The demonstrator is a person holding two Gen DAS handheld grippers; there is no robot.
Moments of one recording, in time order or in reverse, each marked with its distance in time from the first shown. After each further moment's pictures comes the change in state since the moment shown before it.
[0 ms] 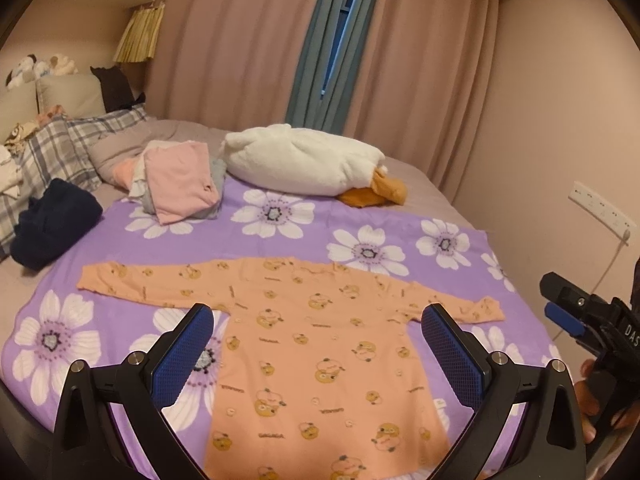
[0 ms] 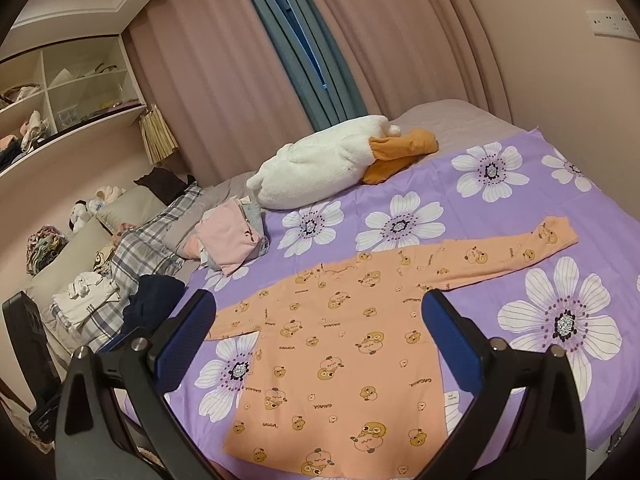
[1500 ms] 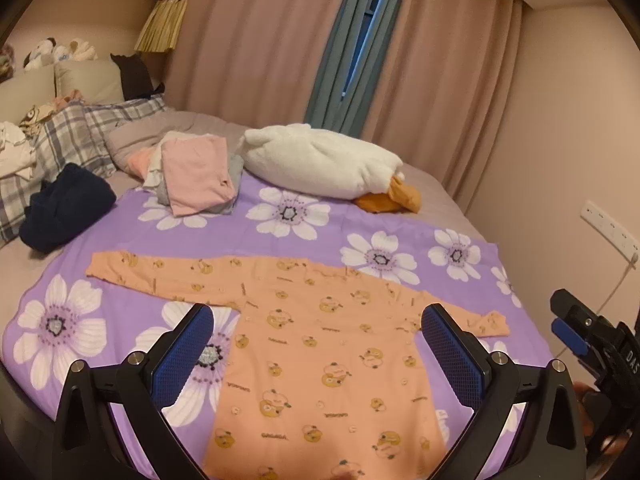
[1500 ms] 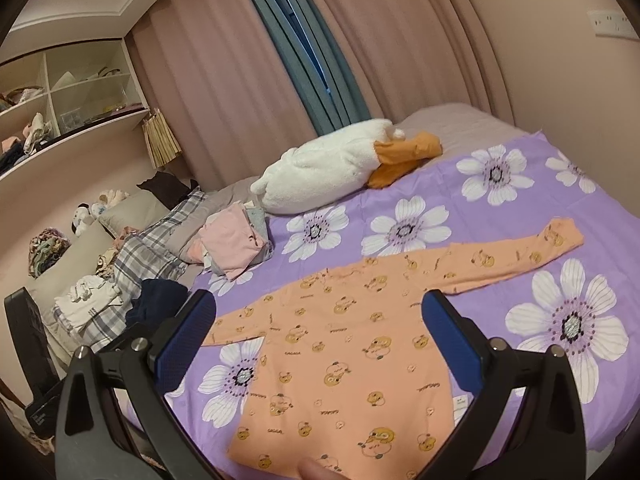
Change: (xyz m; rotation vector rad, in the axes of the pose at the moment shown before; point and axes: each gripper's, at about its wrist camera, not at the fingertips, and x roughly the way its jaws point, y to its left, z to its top) left arm 0.001 0.010 -0.001 -0.070 -0.046 0.027; right arm 0.002 0.008 -0.004 -0.004 -0.039 0.004
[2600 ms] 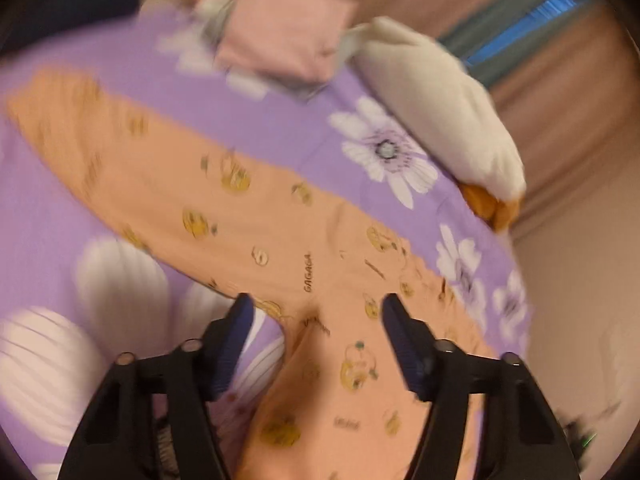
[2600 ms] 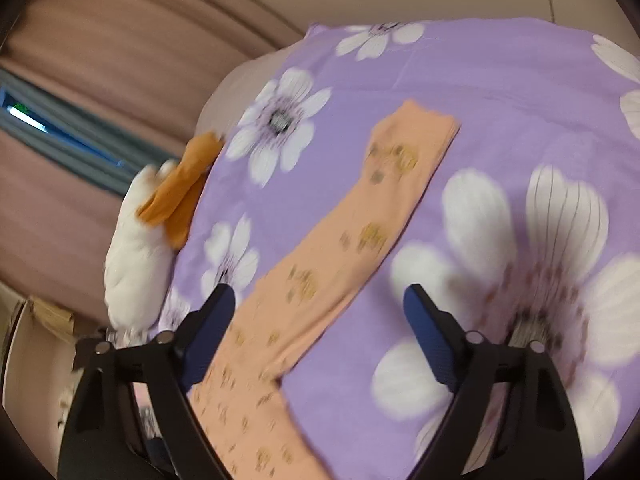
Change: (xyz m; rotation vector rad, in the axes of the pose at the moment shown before) left arm 0.259 0.161 -0.036 -0.588 0.269 -0.025; right arm 0.118 -0.295 0.007 0.748 0.048 -0.359
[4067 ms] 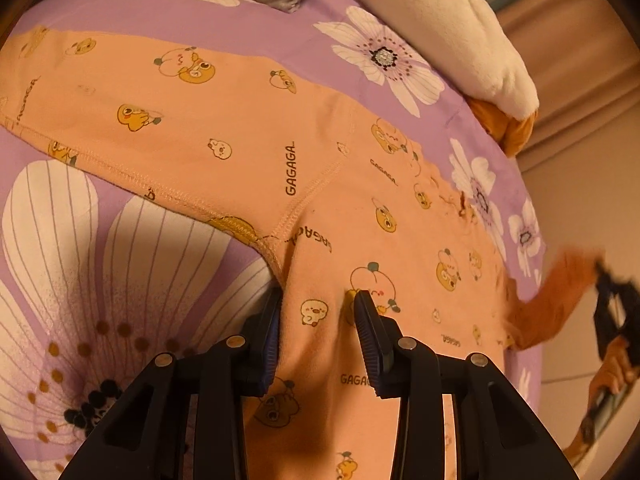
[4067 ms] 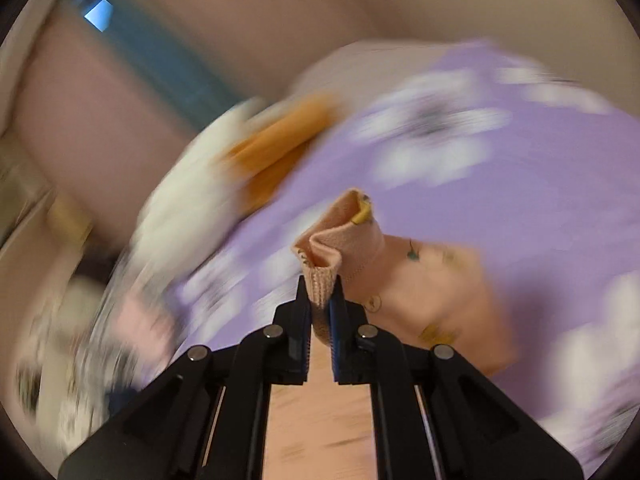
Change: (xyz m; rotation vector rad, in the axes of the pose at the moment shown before) left arm 0.041 -0.009 -0.032 0.139 0.245 0.042; right arm 0.055 0.193 -0.050 -0.428 0.122 0.236
